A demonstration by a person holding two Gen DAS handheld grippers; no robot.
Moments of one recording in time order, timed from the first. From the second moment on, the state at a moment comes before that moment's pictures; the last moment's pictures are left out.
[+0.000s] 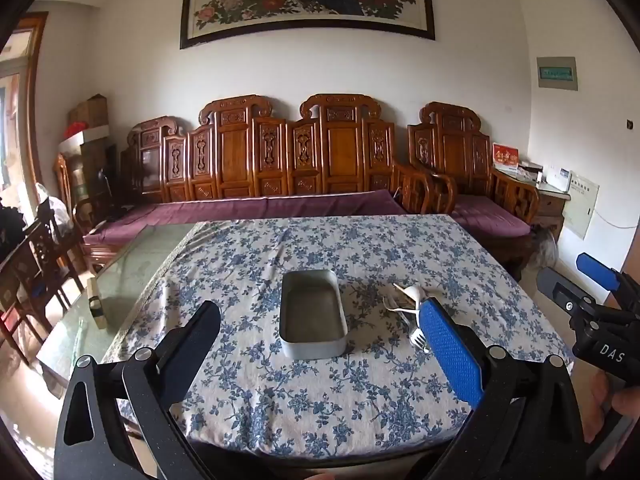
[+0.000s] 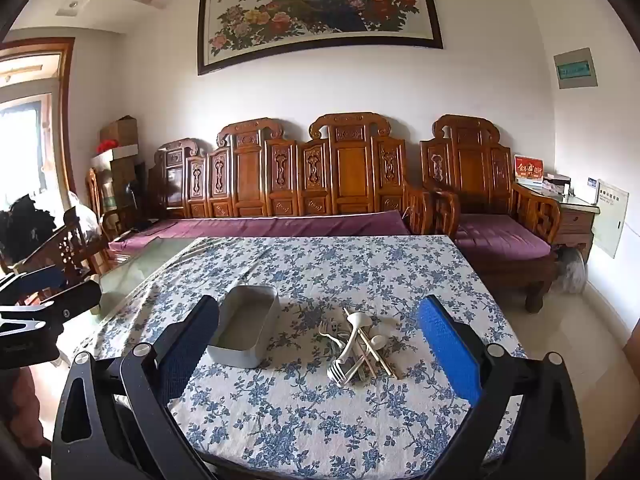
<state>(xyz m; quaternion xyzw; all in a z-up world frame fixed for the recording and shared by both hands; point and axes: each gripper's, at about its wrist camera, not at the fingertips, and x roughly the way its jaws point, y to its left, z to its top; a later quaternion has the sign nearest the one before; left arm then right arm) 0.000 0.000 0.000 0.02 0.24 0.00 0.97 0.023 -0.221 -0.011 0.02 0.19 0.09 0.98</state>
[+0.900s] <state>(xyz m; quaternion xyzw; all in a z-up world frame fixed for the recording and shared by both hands) 0.002 -0.001 -0.001 0.01 0.24 0.00 0.97 0.022 -0.221 -0.009 0.02 0.19 0.09 0.98</state>
